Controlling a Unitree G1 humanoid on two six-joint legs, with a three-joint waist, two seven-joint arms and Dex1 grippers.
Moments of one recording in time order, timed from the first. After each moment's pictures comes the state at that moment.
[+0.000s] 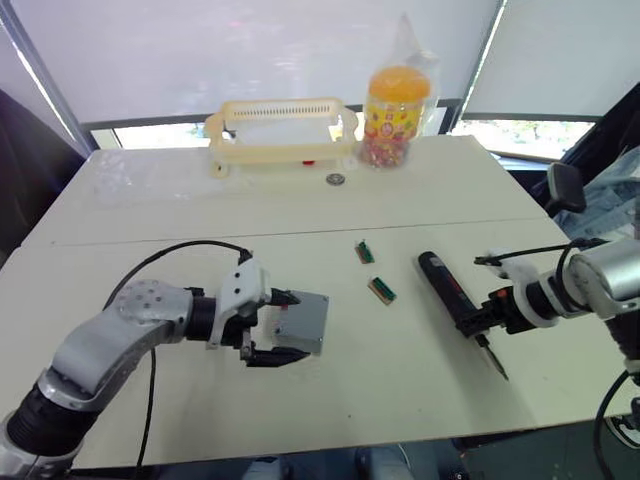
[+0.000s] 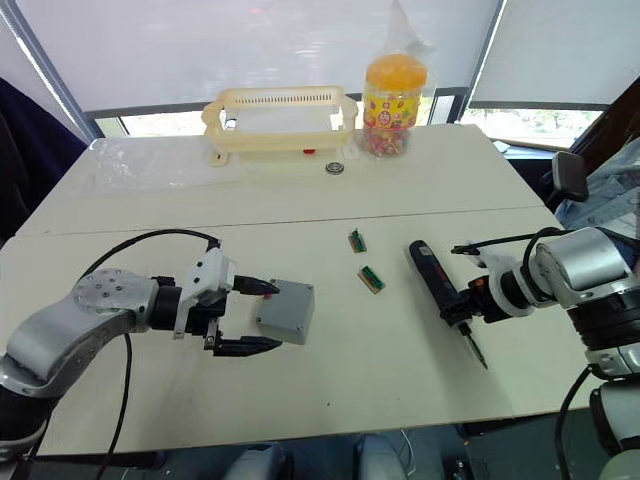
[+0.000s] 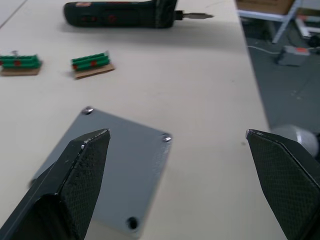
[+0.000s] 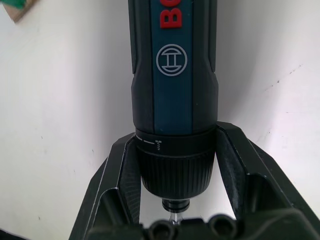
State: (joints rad) left arm -0.37 0.85 -0.13 -0.47 -0.56 0.67 -1.01; right arm -0.73 -1.01 0.21 0.13 0.58 1.53 0.73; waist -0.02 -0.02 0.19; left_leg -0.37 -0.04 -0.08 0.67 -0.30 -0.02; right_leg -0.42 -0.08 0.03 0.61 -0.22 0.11
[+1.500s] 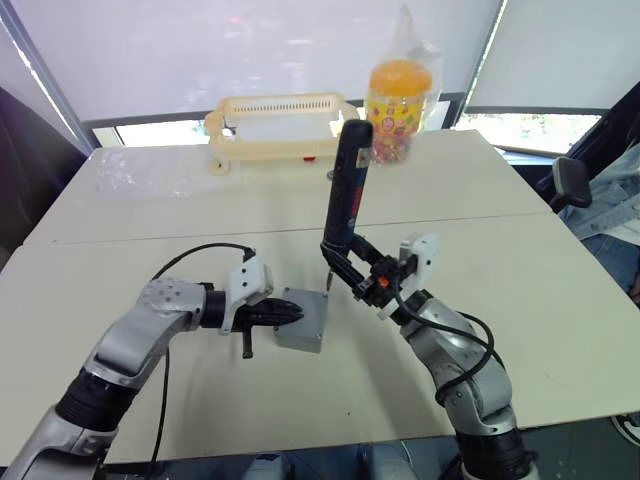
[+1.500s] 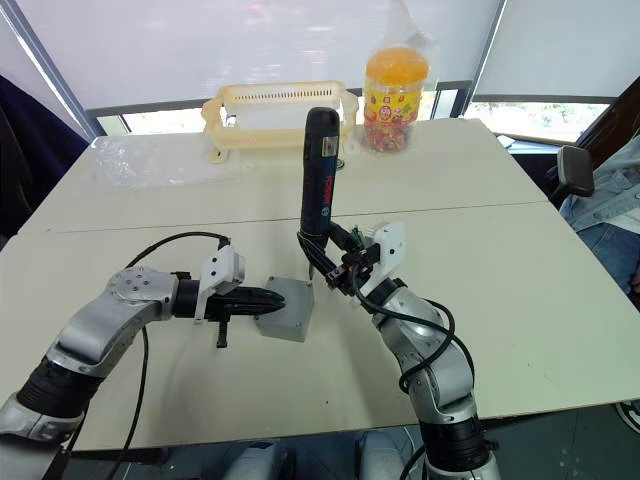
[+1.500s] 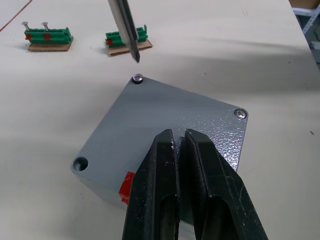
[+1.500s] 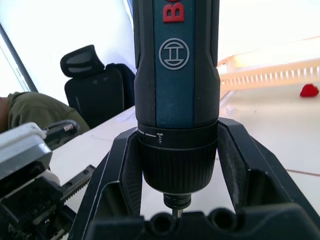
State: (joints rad) left arm -0.42 0.71 -0.20 -0.20 -0.37 0.45 -1.08; right arm -0.26 -0.12 0.10 -0.39 0.38 0.37 0.43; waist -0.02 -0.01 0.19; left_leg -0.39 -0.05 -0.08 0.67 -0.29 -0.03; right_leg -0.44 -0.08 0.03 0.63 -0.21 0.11
